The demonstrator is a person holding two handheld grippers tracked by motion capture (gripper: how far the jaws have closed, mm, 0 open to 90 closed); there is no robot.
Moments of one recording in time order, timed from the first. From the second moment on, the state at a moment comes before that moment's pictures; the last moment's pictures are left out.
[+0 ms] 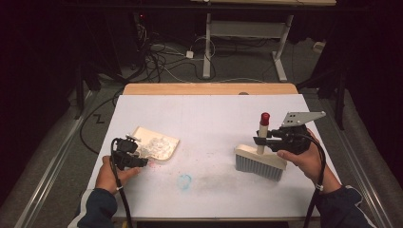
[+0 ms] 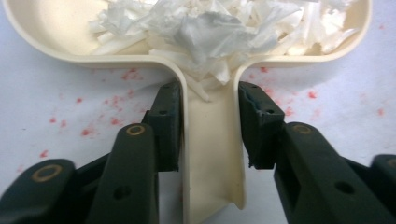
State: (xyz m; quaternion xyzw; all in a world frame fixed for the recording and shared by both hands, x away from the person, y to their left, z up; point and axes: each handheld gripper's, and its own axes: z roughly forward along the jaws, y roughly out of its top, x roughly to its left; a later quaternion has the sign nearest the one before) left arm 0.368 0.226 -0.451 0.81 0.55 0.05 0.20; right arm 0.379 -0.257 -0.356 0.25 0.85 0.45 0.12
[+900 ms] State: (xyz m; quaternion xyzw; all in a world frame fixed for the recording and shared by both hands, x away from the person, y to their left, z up) left arm 0.335 0.199 -0.431 0.86 0.43 0.15 0.24; right arm 0.443 -0.257 -0.375 0.38 0.79 0.43 0.21
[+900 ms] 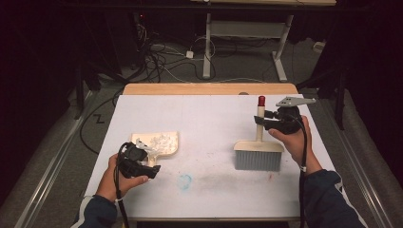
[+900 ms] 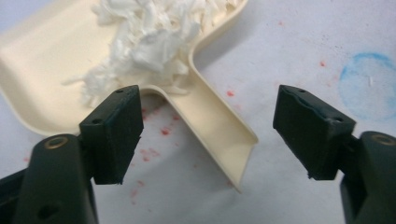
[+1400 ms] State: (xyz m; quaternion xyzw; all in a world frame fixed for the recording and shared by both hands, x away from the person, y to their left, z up) left arm 0.318 0.196 -0.423 0.84 0.36 0.26 0.32; right arm 0.437 -0.253 -0.375 0.39 0.76 0.45 0.25
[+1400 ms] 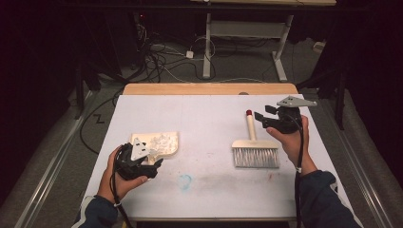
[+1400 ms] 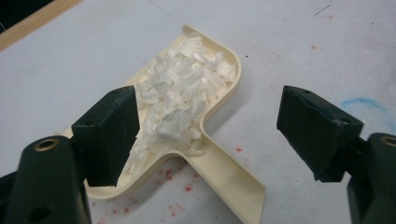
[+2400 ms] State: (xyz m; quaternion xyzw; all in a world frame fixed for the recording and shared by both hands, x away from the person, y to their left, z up) left arm 0.298 0.190 -0.445 0.81 0.32 0.33 0.35; right arm 0.394 -0.237 -0.376 0.35 0.74 0.46 0.33
